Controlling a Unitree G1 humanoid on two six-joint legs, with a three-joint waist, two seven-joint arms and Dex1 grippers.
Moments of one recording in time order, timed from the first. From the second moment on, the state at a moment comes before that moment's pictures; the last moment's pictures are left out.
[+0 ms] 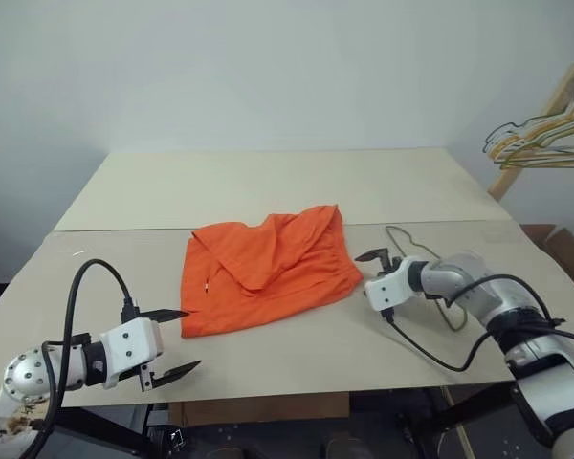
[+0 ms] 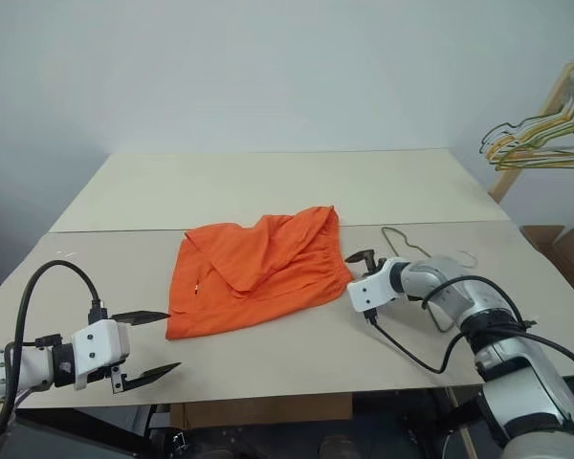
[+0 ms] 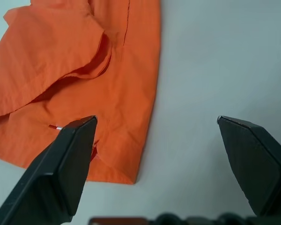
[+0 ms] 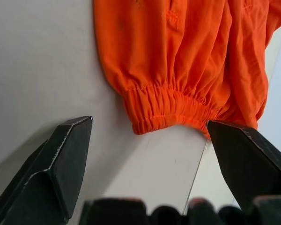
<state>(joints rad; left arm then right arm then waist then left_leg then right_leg) 0.32 0.85 0.21 -0.32 -0.19 -0.06 -1.02 -0.70 -0.72 0.44 0.67 -0.62 -0.70 0.63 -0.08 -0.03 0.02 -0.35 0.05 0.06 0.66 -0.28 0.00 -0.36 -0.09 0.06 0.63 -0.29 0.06</state>
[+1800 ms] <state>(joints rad) -0.06 0.88 -0.11 0.18 0.04 -0.28 -0.97 -0.52 -0.74 0.44 0.45 -0.42 -0.68 0.70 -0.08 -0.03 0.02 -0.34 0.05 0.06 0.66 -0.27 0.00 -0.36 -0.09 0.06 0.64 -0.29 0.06</state>
